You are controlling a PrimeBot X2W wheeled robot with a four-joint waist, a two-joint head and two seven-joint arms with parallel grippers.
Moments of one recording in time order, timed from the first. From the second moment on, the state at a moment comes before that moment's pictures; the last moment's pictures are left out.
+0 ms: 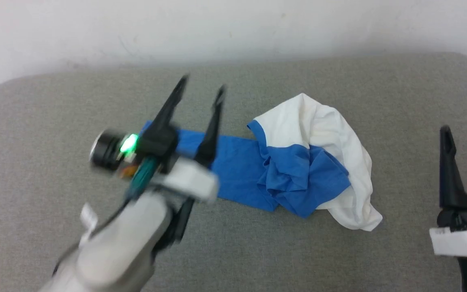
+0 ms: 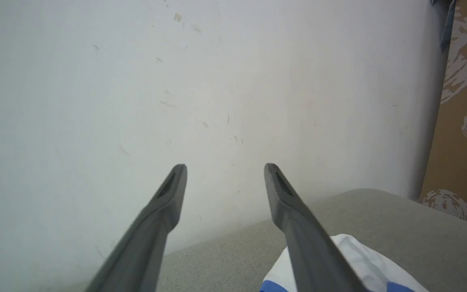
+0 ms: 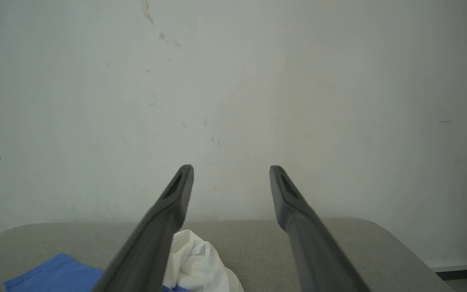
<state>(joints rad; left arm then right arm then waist) -0.61 0.40 -0.79 0.07 -0.53 0.42 -0.24 0.02 -0.11 -0.14 -0.33 0.26 0.13 -0.07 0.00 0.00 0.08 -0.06</state>
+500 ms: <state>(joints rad) -0.01 0.44 -0.64 -0.23 -0.36 0.64 -0.26 0.13 -0.09 -0.15 -0.26 0.27 0.13 -0.06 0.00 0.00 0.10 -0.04</state>
